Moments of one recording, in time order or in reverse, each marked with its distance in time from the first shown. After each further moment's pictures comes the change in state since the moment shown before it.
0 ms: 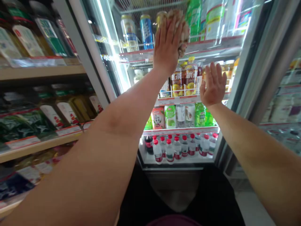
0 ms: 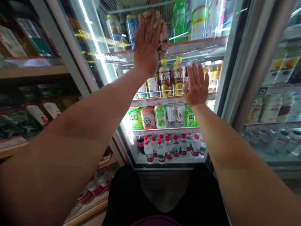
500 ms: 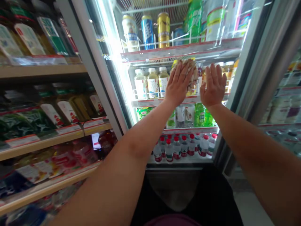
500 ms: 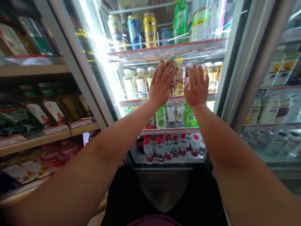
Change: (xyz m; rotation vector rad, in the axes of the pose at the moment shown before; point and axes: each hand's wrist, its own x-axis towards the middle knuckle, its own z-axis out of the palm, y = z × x) left_hand -0.110 0.052 0.024 -0.015 -0.104 0.127; right_hand 0.001 -0.003 -0.002 0.034 -0.088 0.057
